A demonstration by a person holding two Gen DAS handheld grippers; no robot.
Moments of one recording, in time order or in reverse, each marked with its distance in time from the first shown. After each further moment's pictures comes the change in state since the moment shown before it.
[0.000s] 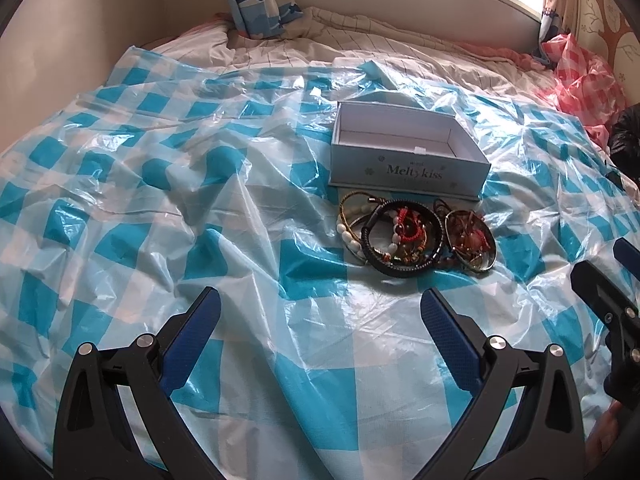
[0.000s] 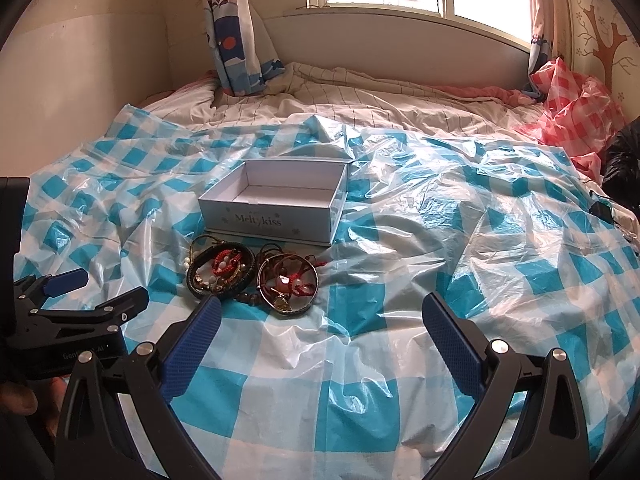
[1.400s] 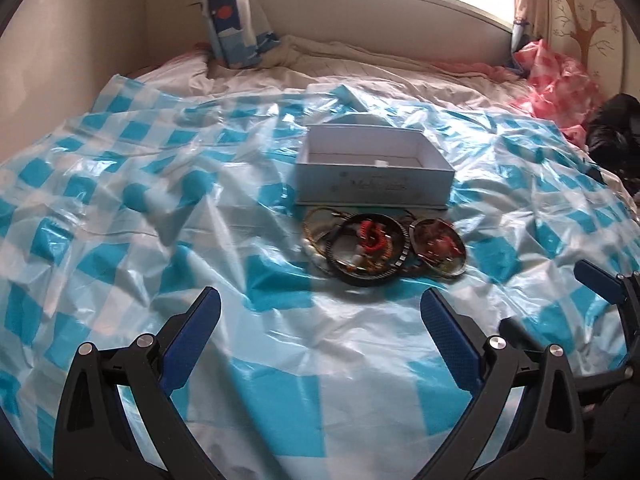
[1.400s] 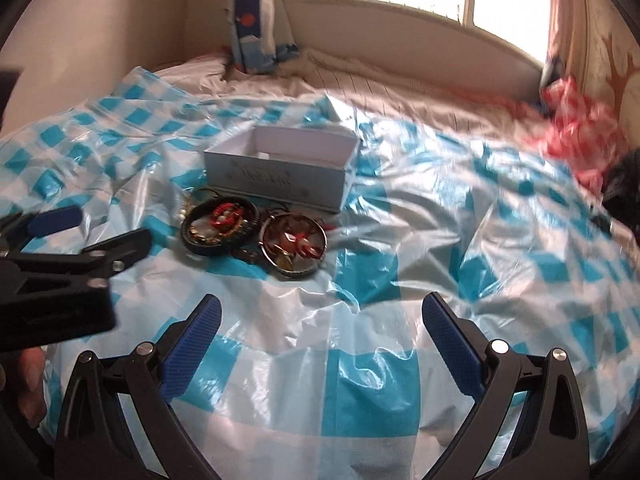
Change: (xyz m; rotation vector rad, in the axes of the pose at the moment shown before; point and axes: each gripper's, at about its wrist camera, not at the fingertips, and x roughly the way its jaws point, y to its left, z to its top) left arm -0.007 -0.017 -0.013 0.048 -0.112 -0.066; right arm 0.012 0.024 -0.039 -0.140 -0.015 -0.036
